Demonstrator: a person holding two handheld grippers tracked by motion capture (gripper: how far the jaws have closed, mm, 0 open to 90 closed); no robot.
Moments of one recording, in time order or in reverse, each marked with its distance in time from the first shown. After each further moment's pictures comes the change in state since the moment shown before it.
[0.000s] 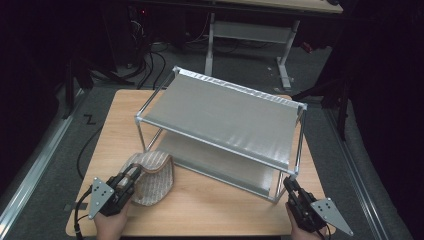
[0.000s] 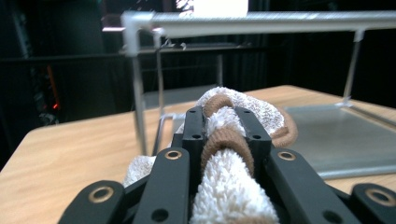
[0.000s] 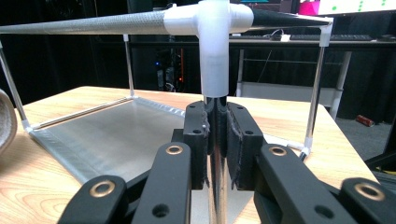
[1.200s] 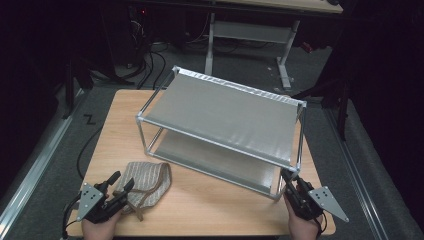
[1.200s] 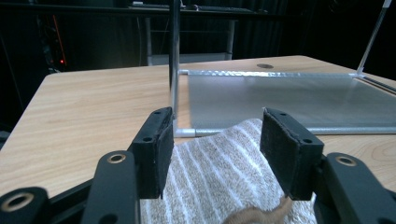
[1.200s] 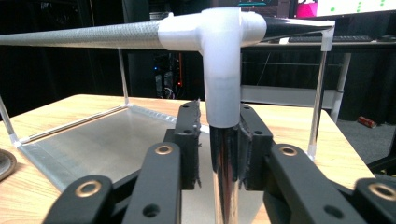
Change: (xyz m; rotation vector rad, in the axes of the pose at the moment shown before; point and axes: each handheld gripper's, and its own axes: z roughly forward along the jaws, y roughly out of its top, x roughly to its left) left arm 0.017 -0.016 -0.022 0.123 0.019 -0.070; right arm -0.006 0.005 0.025 -0.013 -0.003 0.023
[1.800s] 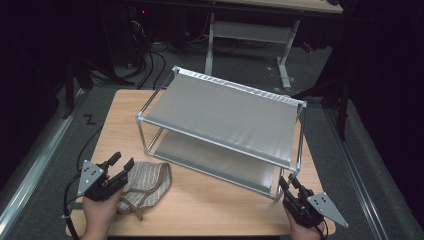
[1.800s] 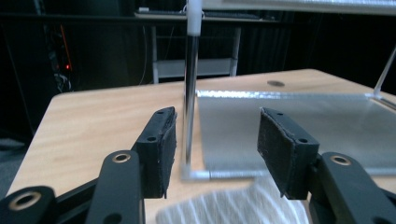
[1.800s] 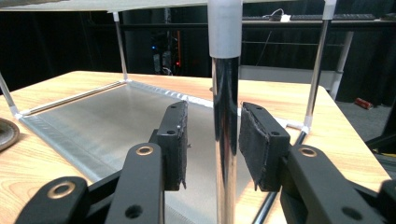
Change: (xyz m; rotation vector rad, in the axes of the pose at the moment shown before) left arm 0.016 0.045 0.035 -0.009 0.016 -0.005; right arm 0.001 -0.011 -0.014 0.088 -0.010 -0.012
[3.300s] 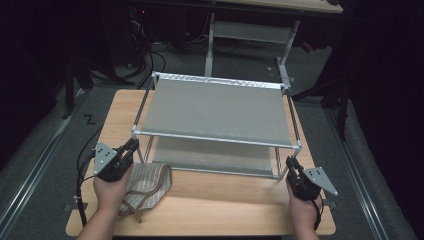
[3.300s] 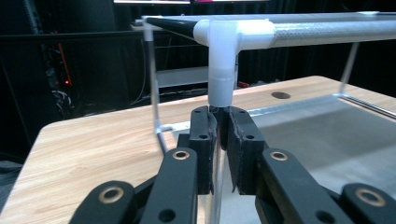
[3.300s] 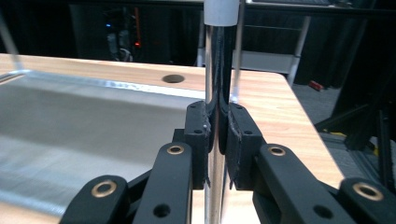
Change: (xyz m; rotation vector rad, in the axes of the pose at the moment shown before) left arm -0.007 0.019 0.040 -0.013 -0.009 0.051; right arm -0.029 0.012 0.062 0.090 -0.176 -0.026
